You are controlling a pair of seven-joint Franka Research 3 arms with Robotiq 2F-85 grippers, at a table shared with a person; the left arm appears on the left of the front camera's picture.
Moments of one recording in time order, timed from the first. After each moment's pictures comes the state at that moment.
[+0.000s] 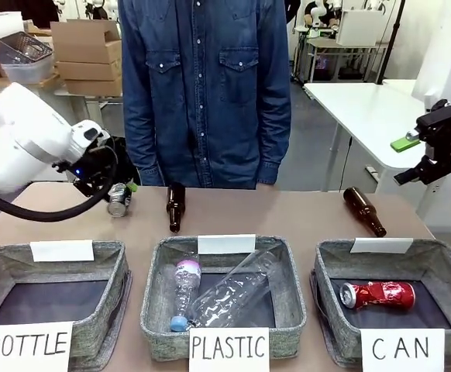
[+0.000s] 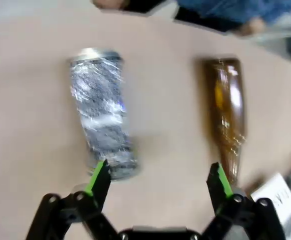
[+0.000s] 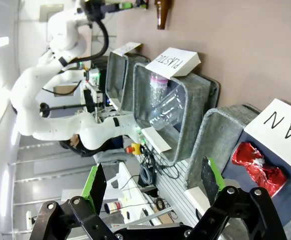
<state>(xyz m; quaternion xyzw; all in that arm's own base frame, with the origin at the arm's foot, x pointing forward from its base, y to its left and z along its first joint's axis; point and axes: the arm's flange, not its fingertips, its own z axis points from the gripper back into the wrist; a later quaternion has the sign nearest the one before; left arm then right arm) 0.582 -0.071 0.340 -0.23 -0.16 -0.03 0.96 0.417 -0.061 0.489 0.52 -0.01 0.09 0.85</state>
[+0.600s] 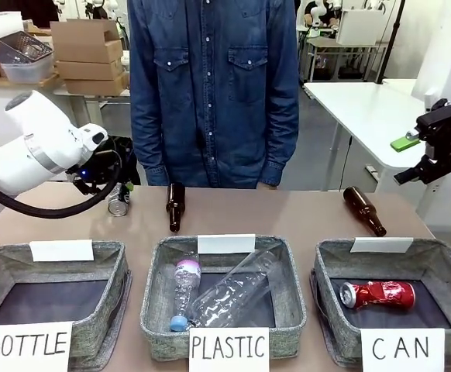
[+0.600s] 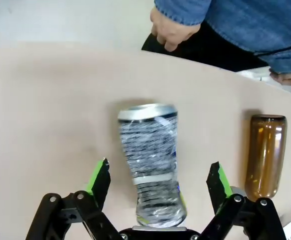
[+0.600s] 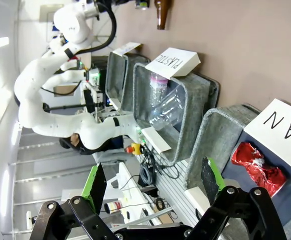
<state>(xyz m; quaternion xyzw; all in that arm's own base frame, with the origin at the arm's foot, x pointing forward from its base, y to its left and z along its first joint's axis) 0.611 -0.070 0.322 -0.17 -0.17 0.02 0.97 0.417 -0.061 0.488 0.52 -0.01 0.09 0.85</state>
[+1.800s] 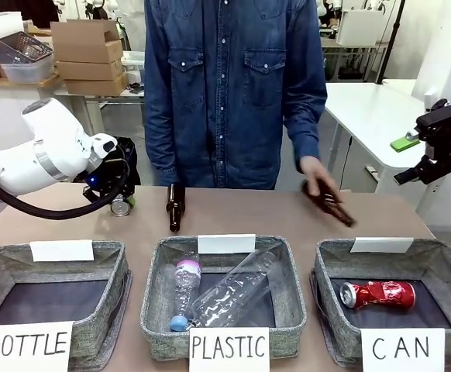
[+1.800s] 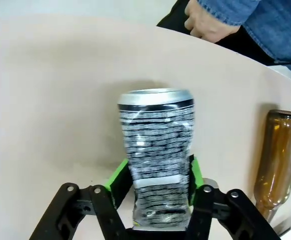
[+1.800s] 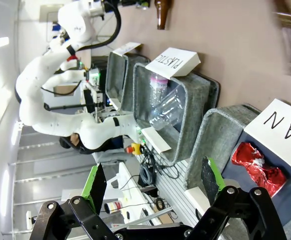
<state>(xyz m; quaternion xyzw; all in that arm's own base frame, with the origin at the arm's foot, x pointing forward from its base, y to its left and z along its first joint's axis) 0.613 -0.082 0.303 -0.15 -0.14 0.03 0.98 0.417 -0.061 0.488 0.52 -0.01 0.09 0.85</state>
